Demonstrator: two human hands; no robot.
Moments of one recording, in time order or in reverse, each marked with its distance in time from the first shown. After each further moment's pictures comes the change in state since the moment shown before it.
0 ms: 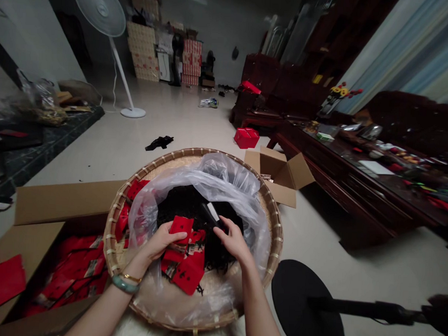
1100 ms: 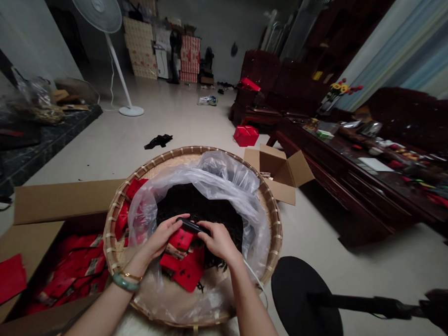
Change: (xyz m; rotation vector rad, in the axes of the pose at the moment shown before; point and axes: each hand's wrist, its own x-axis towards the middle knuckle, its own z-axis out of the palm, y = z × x) left_hand 0.001 0.003 0.002 -0.044 -0.004 0.085; right_hand -0.008 -0.052 0.015 -0.203 -0.255 -0.248
